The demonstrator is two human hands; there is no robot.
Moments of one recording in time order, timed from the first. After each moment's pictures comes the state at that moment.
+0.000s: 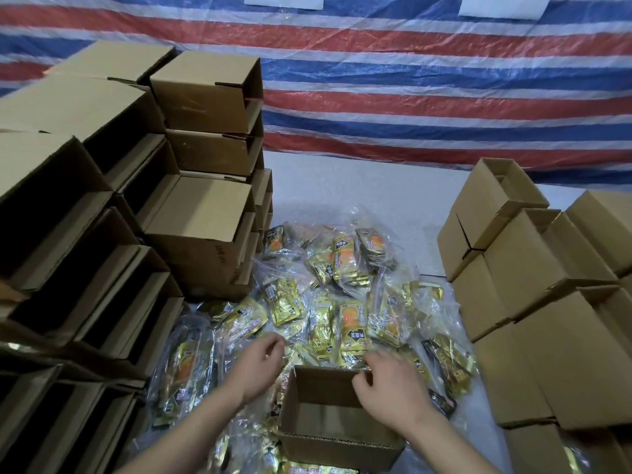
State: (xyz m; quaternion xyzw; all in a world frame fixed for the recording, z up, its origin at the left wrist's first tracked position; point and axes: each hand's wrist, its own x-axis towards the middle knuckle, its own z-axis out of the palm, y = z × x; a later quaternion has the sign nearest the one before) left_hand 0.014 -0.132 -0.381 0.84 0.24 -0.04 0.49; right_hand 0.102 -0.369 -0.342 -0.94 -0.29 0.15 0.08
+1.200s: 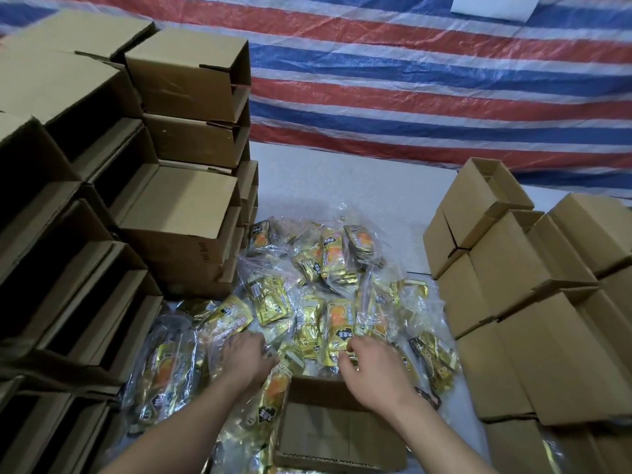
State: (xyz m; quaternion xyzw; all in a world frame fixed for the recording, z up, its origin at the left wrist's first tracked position) left_hand 0.052 -0.122 -0.444 0.90 0.31 -0.16 0.25; right_hand 0.118 -0.352 -0.337 -0.94 -0.28 0.14 0.11
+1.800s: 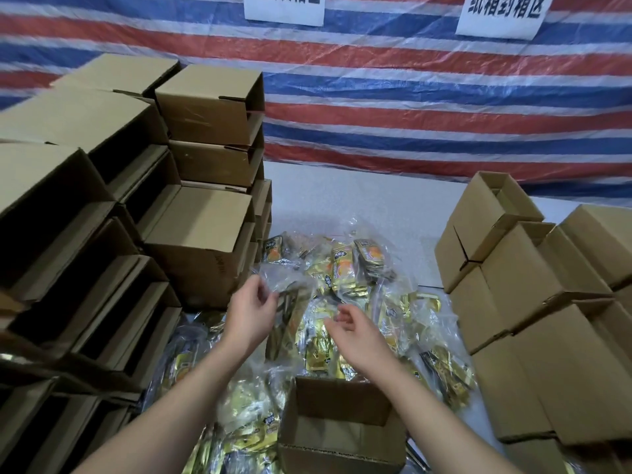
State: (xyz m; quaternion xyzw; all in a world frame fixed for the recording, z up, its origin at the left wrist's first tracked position) left_hand 0.076 -0.101 -0.320 0.82 0.32 0.17 0.45; right_hand 0.141 -0.301 -0.313 -0.85 -0.14 0.27 0.43
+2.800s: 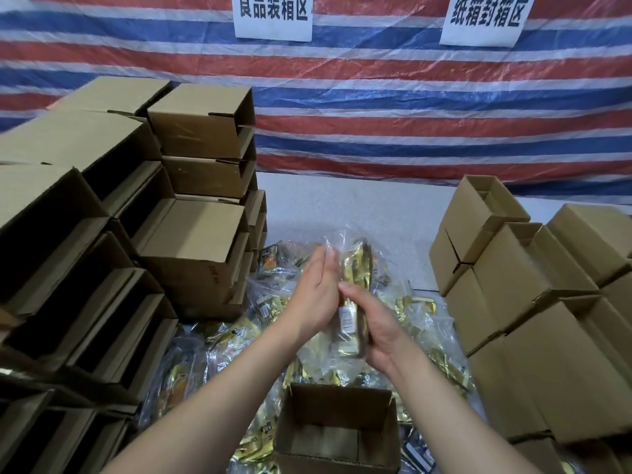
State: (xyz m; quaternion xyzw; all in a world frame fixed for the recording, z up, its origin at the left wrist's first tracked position) left_hand 0.118 -0.190 -0.232 0.78 0.14 0.09 0.60; right_hand 0.152 -0.307 -0.242 -0.50 -0.05 0.42 0.76
